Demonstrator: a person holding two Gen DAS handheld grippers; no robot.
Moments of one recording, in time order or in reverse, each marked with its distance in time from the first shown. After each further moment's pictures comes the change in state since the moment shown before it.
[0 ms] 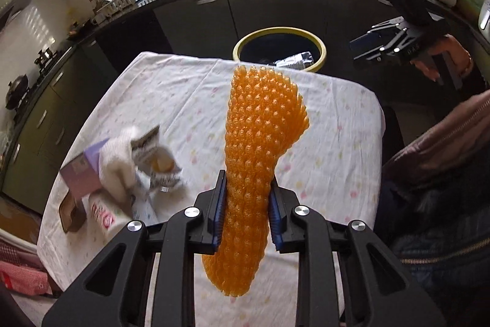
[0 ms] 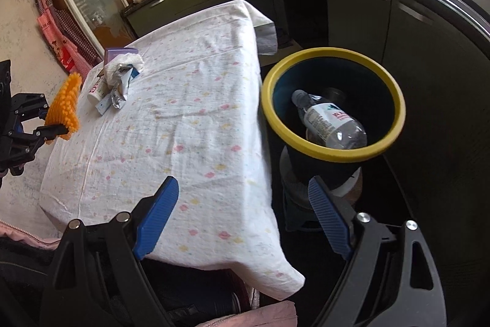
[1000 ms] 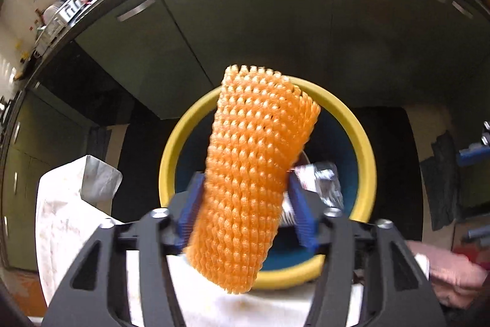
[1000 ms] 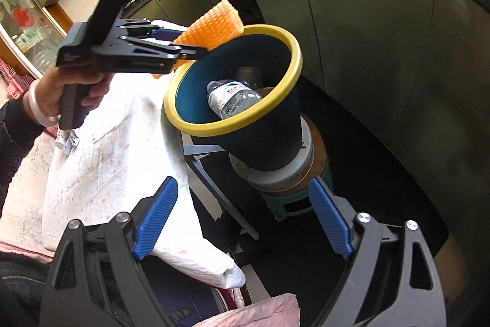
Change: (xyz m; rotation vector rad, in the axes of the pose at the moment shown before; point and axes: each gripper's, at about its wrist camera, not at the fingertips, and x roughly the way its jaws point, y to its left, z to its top) left arm 0.289 -0.076 0.294 0.114 0.151 -0.037; right arm -0.018 -0.118 -0.042 0.285 -0.030 -0.043
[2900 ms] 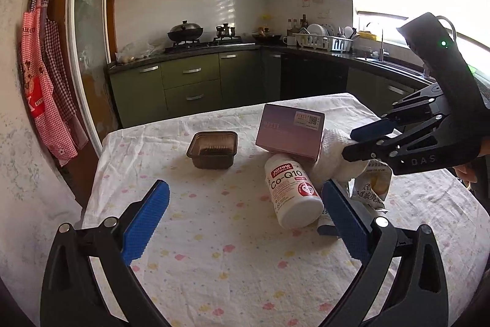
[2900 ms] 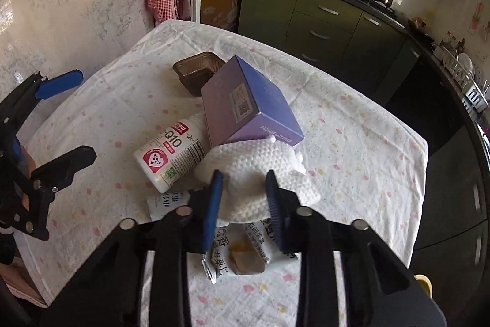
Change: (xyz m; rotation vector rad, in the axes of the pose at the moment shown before) left arm -0.229 0.137 -0.495 -0.865 -0.456 0.570; right arm 0.181 0.460 0.067 -0.976 0.056 0.072
